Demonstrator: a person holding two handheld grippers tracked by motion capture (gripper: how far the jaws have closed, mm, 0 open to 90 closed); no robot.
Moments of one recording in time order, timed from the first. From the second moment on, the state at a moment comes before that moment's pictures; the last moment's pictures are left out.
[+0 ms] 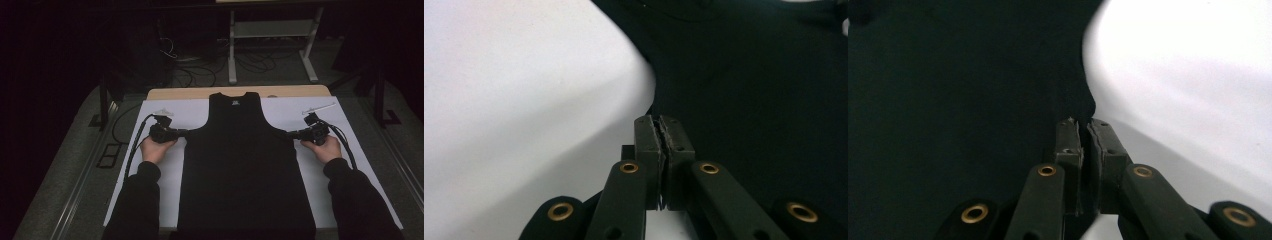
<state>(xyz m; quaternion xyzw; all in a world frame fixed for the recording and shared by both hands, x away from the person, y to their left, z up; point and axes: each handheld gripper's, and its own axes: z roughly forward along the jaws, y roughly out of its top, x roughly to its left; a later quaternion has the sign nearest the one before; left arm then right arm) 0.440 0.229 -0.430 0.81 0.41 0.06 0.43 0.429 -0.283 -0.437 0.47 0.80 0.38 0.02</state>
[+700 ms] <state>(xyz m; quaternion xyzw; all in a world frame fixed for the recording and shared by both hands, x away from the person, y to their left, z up) 0.429 0.247 -0.429 0.76 0.45 0.02 0.48 0.414 -0.300 -0.431 0.49 0.76 0.43 0.01</state>
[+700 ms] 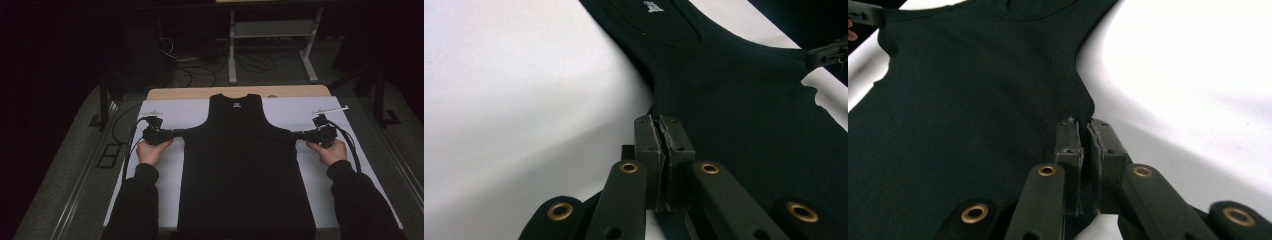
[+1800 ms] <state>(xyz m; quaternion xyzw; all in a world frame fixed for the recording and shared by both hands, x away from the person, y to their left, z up) 0.392 0.257 -0.423 0.74 0.45 -0.01 0.50 0.371 -0.312 -0.418 0.50 0.74 0.46 0.00</state>
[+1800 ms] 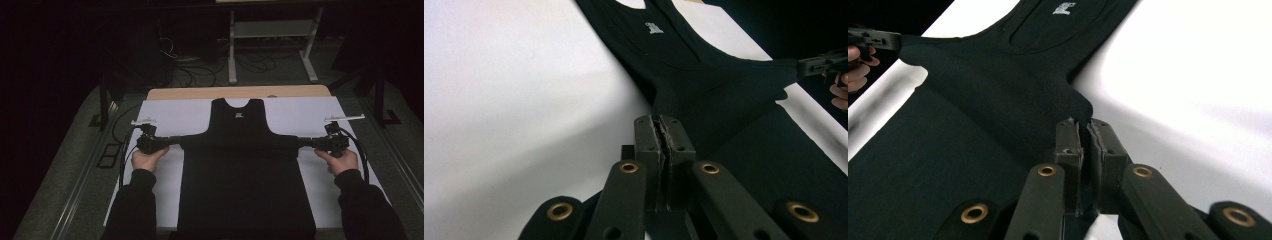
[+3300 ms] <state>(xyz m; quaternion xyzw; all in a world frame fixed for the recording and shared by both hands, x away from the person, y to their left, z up) 0.335 0.252 -0.440 0.77 0.45 -0.09 0.44 0.320 -0.313 -0.431 0.51 0.75 0.42 -0.06</state>
